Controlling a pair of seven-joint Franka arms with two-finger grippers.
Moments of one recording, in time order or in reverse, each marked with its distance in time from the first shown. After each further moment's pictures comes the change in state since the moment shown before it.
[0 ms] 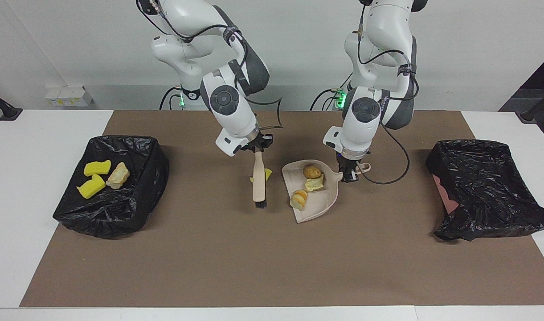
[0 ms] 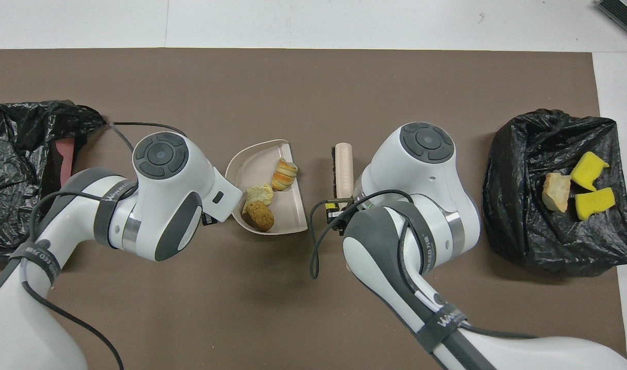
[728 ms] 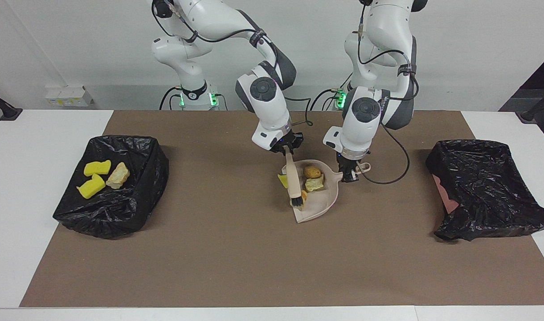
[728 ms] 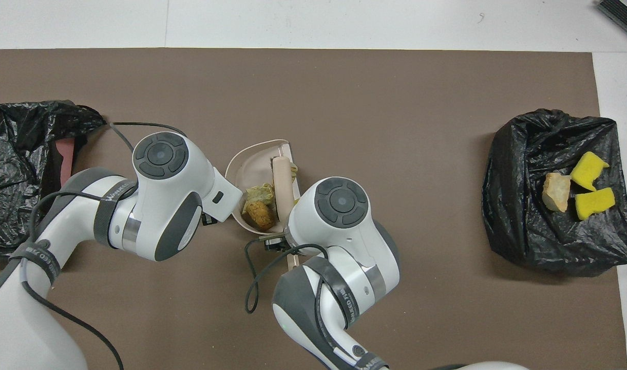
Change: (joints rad) left arm 0.000 0.000 0.000 0.000 0.000 0.001 0.000; right arm 0.211 0.037 0.010 -0.023 0.003 0.166 0.056
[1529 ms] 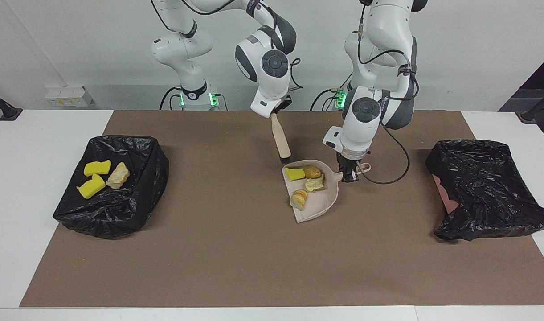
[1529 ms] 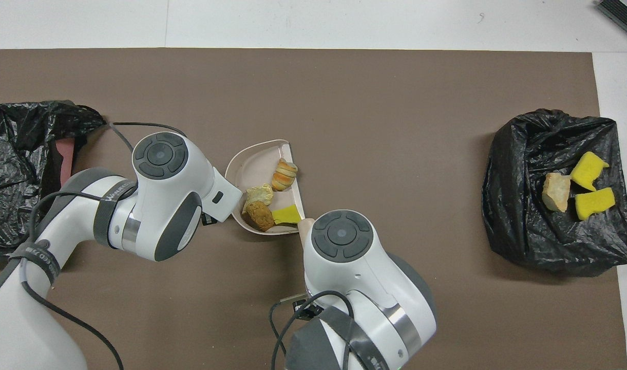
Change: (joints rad) left arm 0.000 0.000 0.000 -0.001 0.000 0.002 0.000; right arm 0.001 -0.229 -0.001 -0.119 0.000 -0.385 0.019
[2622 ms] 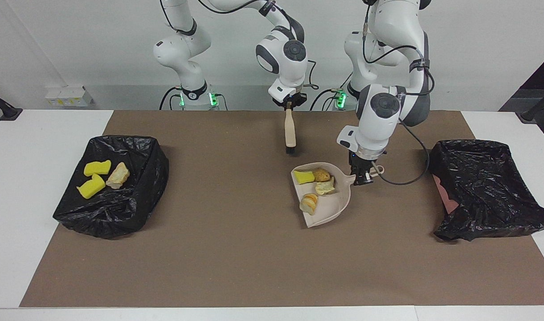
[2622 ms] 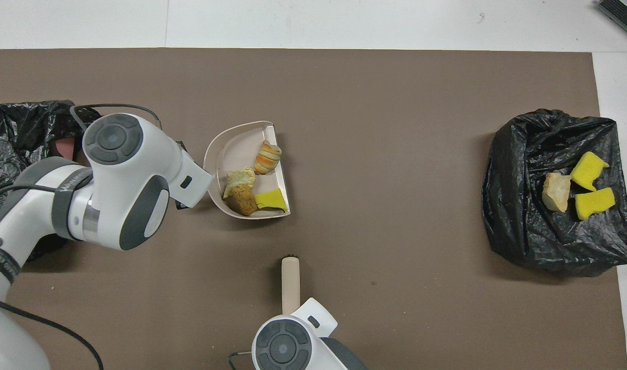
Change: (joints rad) left arm 0.076 -0.037 0.021 0.049 0.004 0.000 0.116; right arm 0.266 -0.010 0.003 -0.211 0.016 0.366 0.393
